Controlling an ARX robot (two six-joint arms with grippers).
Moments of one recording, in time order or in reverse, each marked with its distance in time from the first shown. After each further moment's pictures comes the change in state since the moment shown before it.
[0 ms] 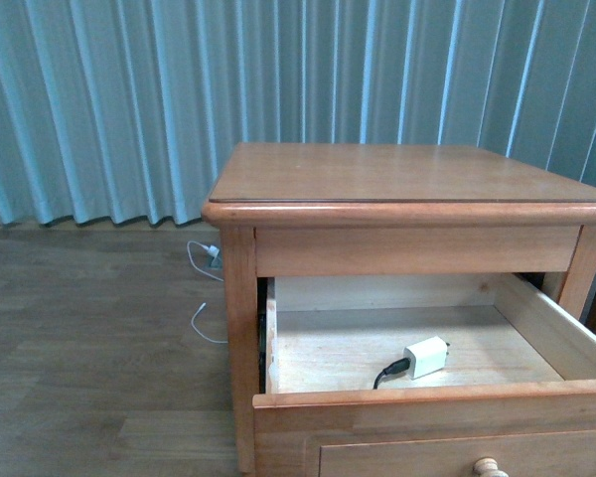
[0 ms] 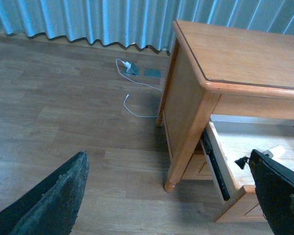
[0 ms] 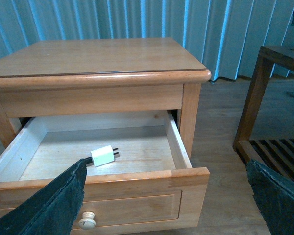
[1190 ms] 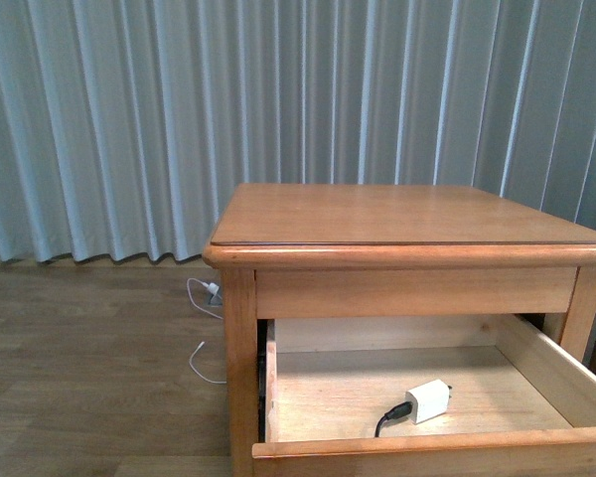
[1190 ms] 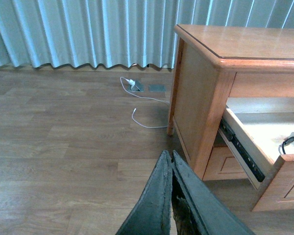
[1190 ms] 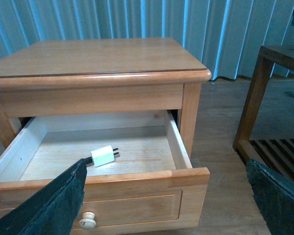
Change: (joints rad) left arm 0.277 -0.451 -0.425 0.114 0.297 0.148; right arm 0.000 0.000 0.000 0.000 0.000 0.000
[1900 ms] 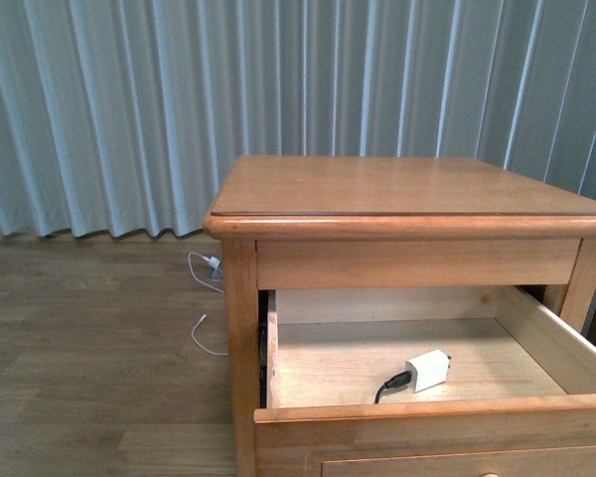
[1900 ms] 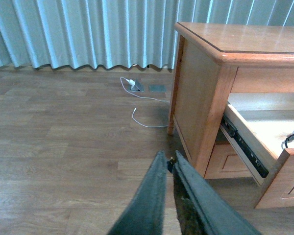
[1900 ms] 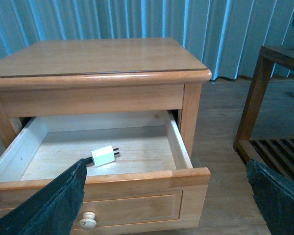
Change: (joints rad) left arm 0.001 -0.070 -0.071 0.012 0.000 0.000; right arm 0.000 0.000 0.000 0.000 0.000 0.000
